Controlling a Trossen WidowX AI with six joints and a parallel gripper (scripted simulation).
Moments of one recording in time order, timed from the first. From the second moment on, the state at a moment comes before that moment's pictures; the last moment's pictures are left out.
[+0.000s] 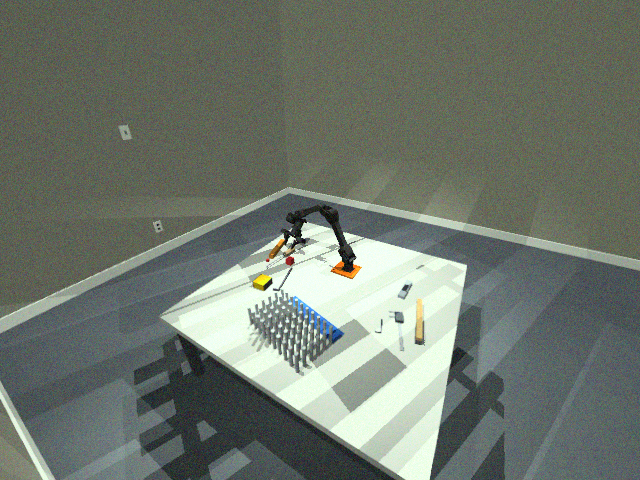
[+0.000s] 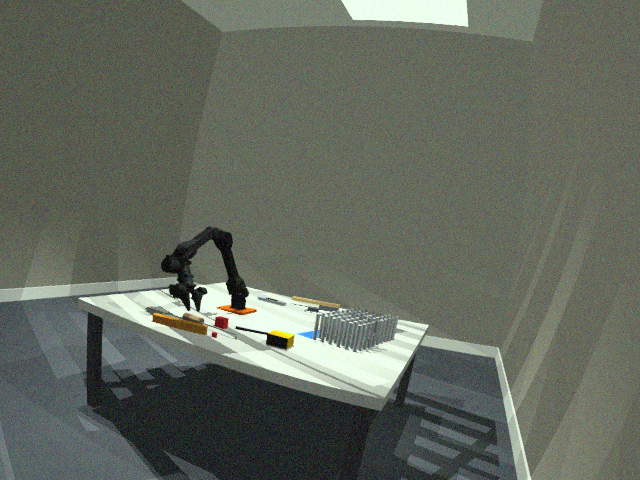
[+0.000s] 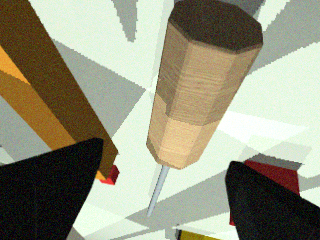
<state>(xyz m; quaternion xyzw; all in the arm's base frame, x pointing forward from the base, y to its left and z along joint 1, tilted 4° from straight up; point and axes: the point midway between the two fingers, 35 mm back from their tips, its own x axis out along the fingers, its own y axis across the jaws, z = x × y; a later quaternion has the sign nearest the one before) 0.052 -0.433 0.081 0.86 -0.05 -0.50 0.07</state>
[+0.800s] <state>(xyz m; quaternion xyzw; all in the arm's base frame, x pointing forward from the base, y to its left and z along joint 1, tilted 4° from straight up) 0.048 -0.431 0.043 0.86 -0.05 -0.50 0.07</state>
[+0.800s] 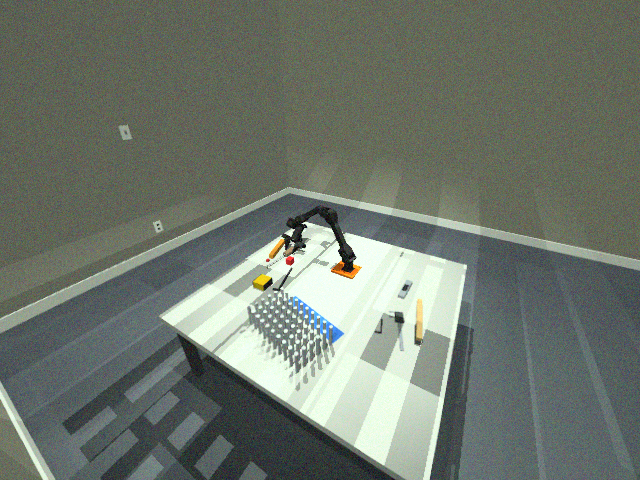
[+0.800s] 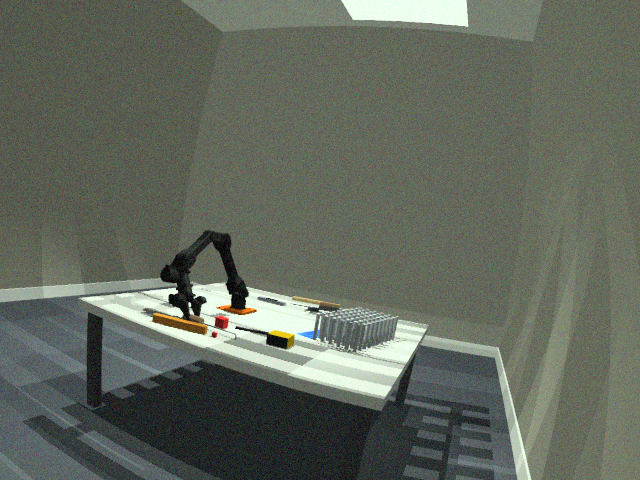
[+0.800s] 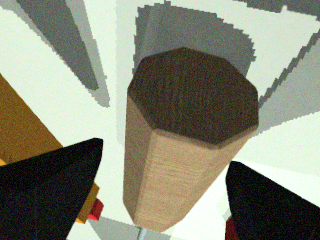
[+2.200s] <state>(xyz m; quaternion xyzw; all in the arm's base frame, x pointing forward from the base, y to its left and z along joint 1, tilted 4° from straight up) 0.058 -0.436 0.168 0.86 -0.05 -0.50 0.06</state>
